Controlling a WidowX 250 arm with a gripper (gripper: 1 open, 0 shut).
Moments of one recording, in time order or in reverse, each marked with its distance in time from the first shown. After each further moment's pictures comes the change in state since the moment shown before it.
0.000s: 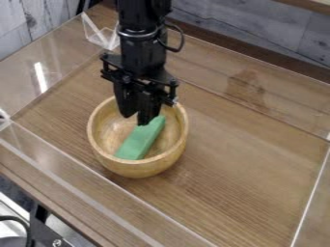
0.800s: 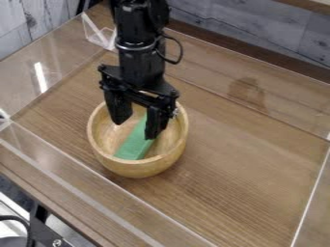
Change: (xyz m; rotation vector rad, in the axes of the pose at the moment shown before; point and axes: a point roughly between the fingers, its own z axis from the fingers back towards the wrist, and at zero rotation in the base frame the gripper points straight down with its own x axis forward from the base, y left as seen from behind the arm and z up) arm -0.008 -0.007 -0.007 0.001 -0.028 0.041
